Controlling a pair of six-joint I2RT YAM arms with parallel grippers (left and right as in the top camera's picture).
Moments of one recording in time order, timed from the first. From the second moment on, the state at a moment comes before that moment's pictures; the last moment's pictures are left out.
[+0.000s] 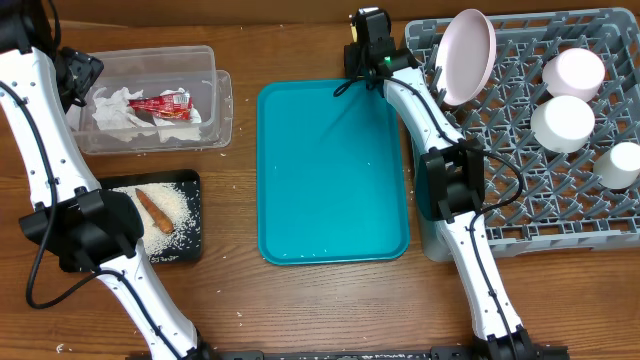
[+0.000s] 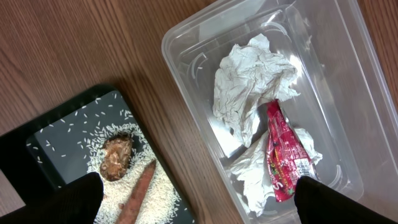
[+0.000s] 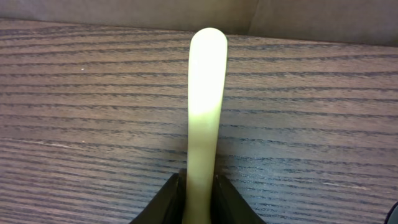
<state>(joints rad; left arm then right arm) 0.37 2.31 2.64 -1.62 -0.19 -0.81 0.31 2.90 2.69 -0.61 0.09 0.17</state>
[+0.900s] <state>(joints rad) 0.37 2.31 2.64 -1.62 -0.19 -0.81 0.31 2.90 2.71 -0.65 0.09 0.19</state>
